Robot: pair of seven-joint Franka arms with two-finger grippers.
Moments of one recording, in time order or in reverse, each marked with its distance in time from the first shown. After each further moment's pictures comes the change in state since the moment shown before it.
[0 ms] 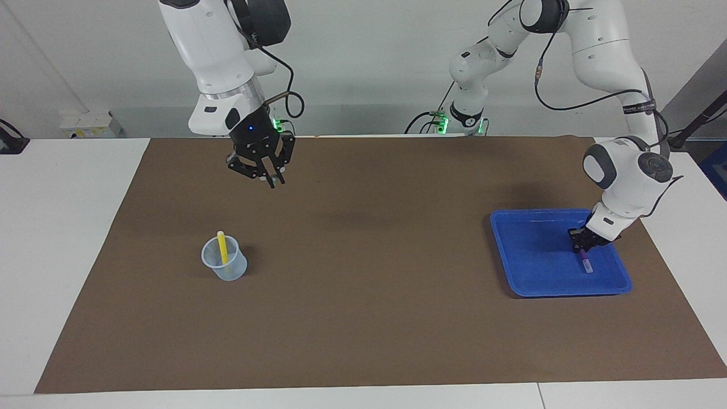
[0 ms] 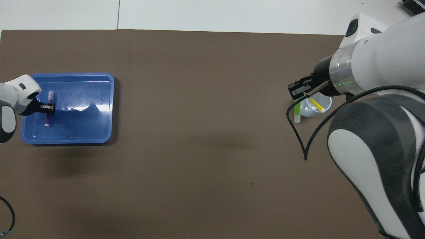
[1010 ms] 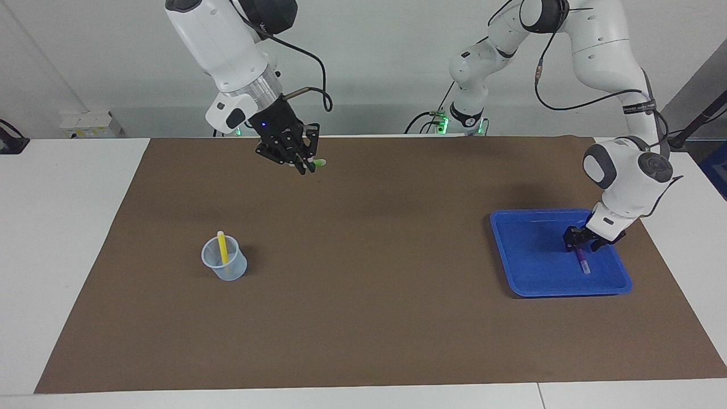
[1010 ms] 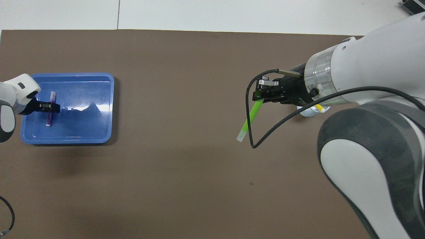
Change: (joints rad) left arm 0.000 0.000 0.000 0.008 0.000 0.000 0.000; right arm 0.047 0.000 0.003 0.002 0.228 0.027 0.609
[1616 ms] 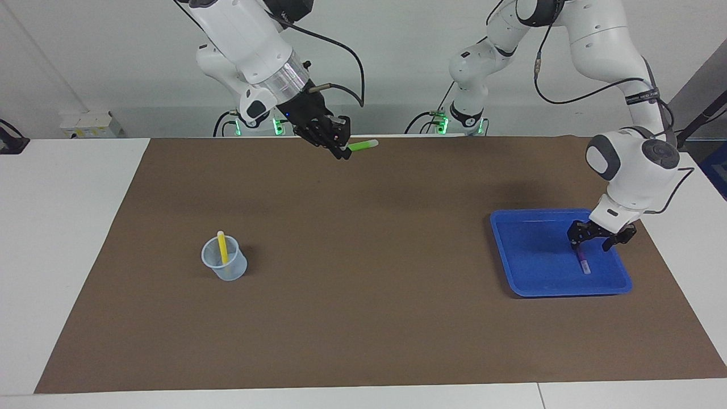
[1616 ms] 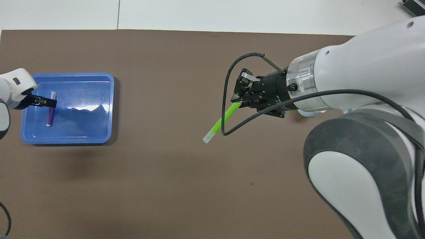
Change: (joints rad) left arm -0.022 -0.080 -0.019 0.005 0.000 -0.024 0.104; right arm 0.038 0.000 -0.001 0.000 0.088 0.034 0.317
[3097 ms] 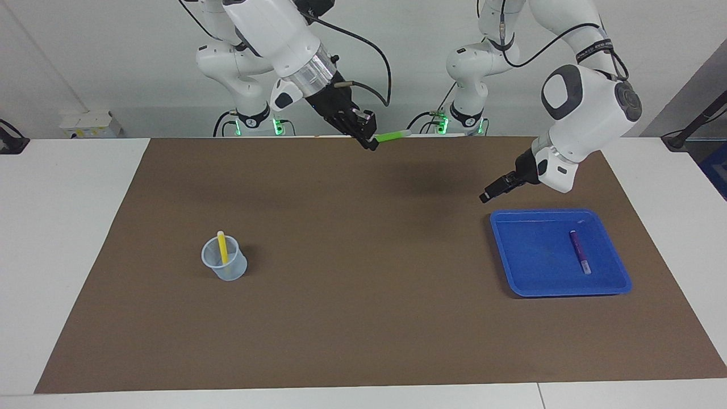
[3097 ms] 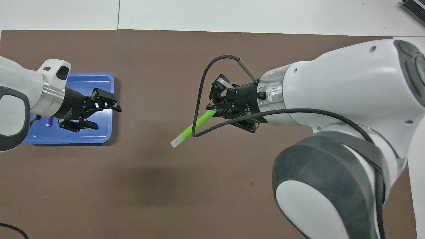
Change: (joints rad) left arm -0.247 -0.260 -0.050 0.023 -0.613 -0.500 -0.876; right arm 0.079 -0.016 0.003 -0.042 0.042 0.091 0.232
